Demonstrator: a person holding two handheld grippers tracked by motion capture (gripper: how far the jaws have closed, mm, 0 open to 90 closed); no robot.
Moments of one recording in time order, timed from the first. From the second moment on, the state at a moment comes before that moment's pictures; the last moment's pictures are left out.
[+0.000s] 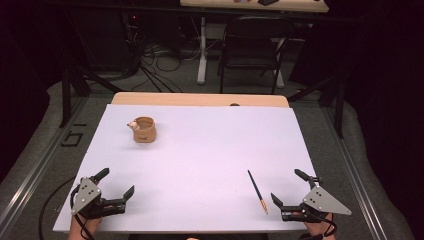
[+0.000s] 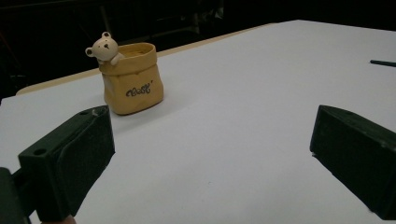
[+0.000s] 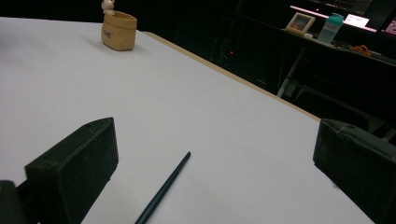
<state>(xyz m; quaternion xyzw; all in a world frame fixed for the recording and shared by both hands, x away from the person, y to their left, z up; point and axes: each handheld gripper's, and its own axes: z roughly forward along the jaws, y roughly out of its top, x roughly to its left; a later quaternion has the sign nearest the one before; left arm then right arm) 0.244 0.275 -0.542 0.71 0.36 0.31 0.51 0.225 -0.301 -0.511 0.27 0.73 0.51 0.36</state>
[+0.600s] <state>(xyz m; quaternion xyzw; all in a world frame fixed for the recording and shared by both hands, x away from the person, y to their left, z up) 0.245 0.274 -0.543 0.71 0.36 0.31 0.51 0.229 -0.300 -0.510 0.28 0.73 0.51 0.35</state>
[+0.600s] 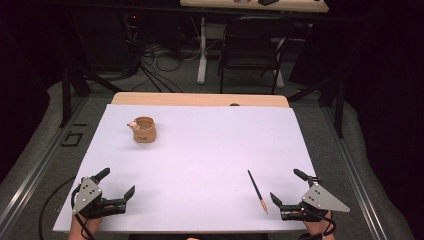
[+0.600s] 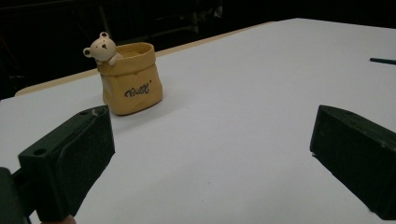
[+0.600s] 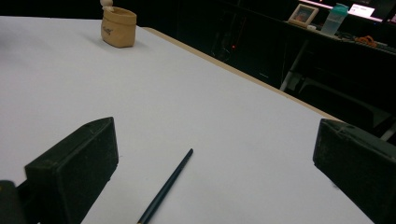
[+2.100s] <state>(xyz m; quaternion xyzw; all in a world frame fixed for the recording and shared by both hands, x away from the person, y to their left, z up) 0.249 0.271 -0.544 0.72 0.36 0.31 0.50 0.271 -0.258 -0.513 0.32 0.79 0.44 0.27</state>
